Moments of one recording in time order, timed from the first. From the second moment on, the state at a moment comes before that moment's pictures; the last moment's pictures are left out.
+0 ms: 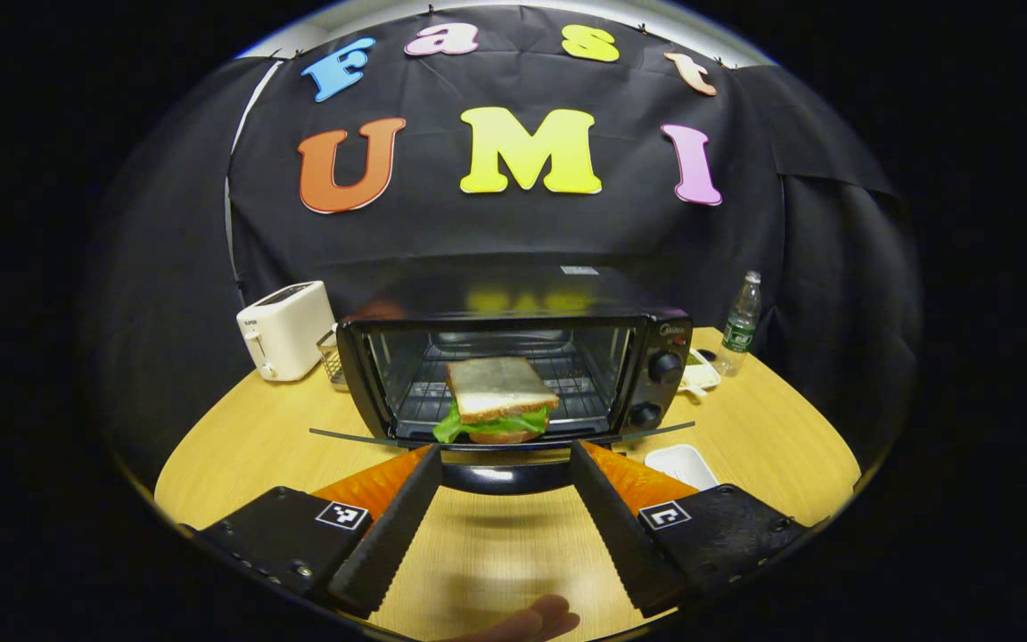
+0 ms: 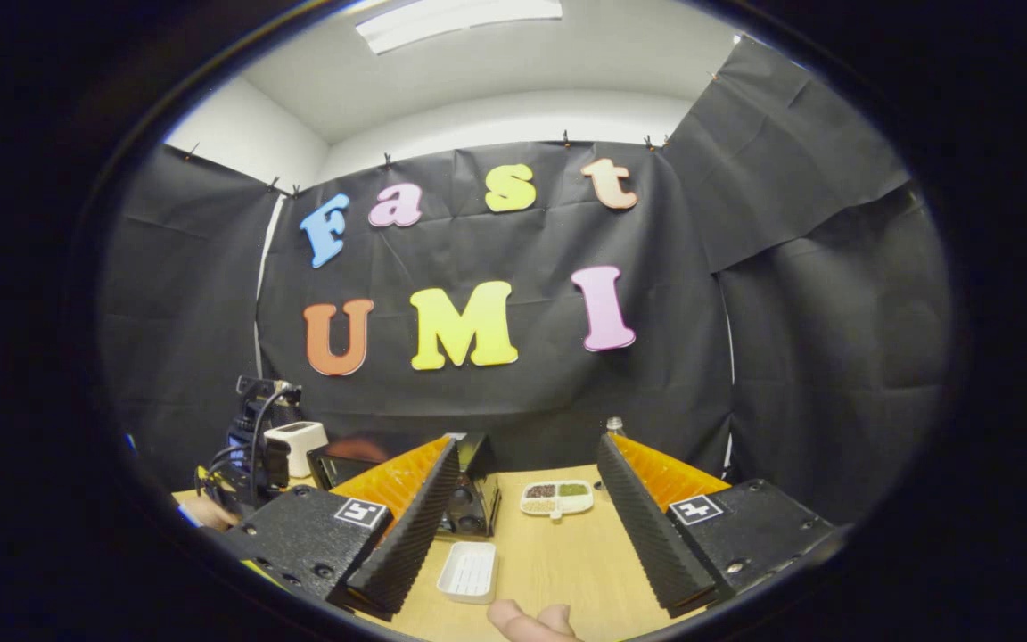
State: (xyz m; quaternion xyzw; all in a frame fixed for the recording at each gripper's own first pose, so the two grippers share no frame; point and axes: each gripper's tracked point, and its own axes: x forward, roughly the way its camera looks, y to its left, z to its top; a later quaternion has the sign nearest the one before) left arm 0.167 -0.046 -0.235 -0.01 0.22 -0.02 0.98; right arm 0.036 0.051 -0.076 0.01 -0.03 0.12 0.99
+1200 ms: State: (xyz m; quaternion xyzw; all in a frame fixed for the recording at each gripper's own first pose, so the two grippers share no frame) left arm 0.170 -0.017 -0.124 0.00 0.10 -0.01 1.00; right arm 0.016 0.019 -0.059 0.01 -0.04 0.06 1.00
